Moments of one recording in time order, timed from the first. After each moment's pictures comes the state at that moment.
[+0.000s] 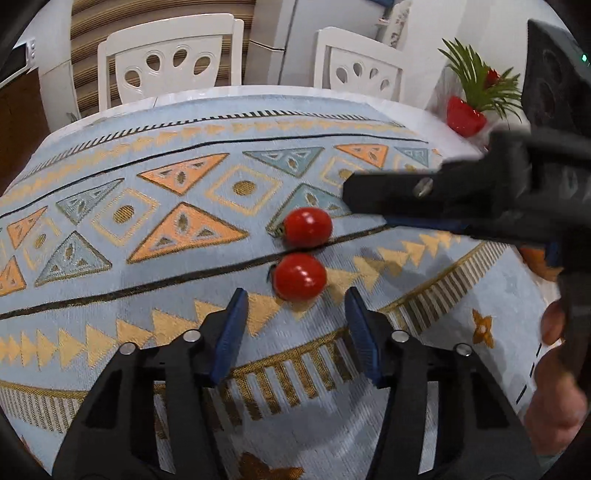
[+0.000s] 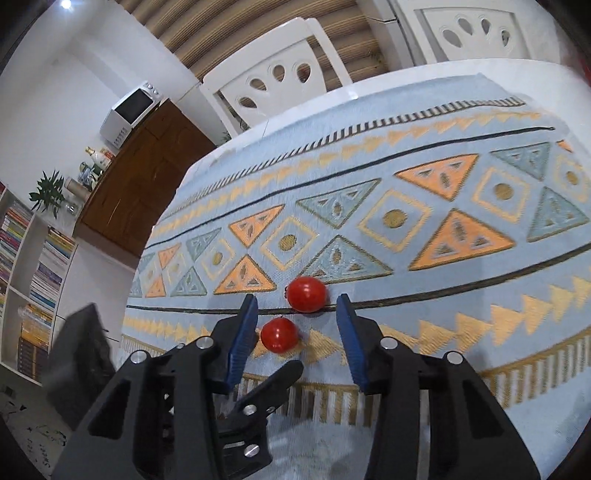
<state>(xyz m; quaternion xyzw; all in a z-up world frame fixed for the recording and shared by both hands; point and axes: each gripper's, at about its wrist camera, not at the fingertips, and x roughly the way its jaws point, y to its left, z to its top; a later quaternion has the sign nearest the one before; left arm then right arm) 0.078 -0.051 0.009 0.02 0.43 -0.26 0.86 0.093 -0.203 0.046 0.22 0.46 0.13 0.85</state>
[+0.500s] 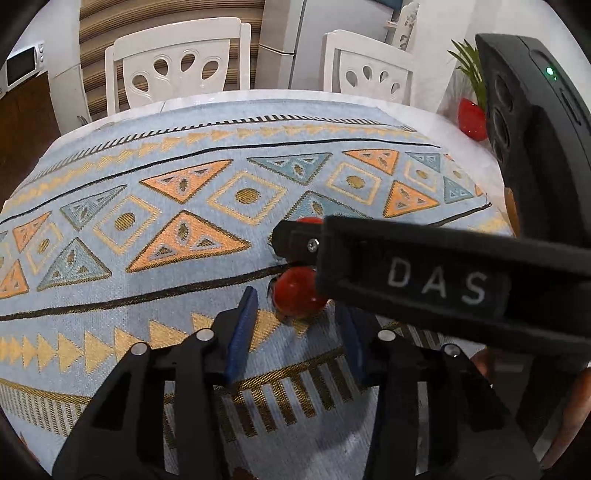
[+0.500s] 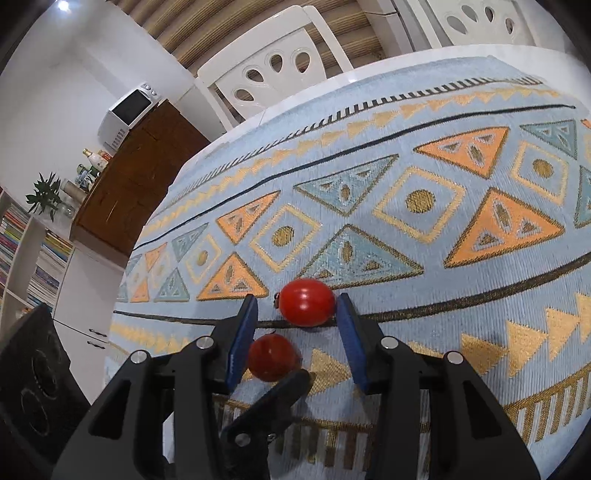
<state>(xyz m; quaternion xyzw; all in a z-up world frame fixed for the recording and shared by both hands) 0.085 -0.066 0.005 0.03 0.43 -0.23 0.87 0.113 -0.187 0.011 0.22 0.45 0.13 0.85</state>
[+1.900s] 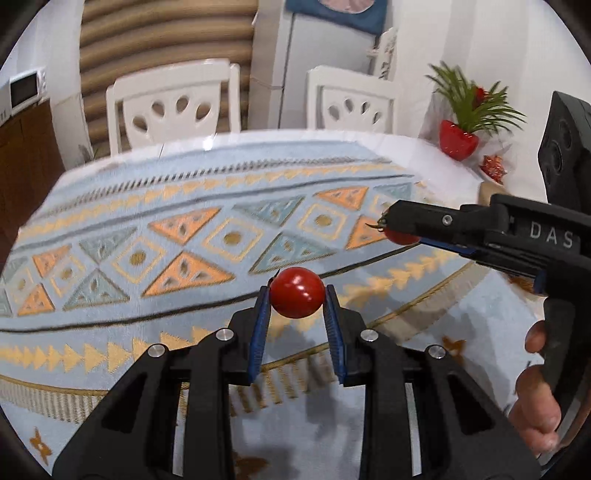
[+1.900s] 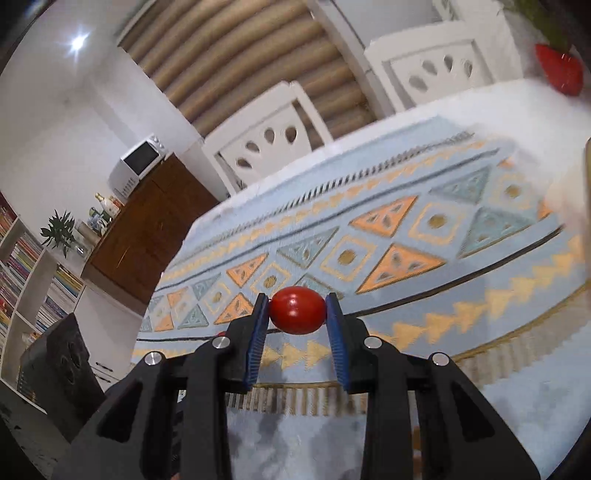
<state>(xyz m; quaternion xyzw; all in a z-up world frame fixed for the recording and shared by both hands) 0.048 -0.079 0.054 0.04 0.36 -0.24 0.90 0.038 -0.258 0.078 0.25 0.35 0.10 0.90</state>
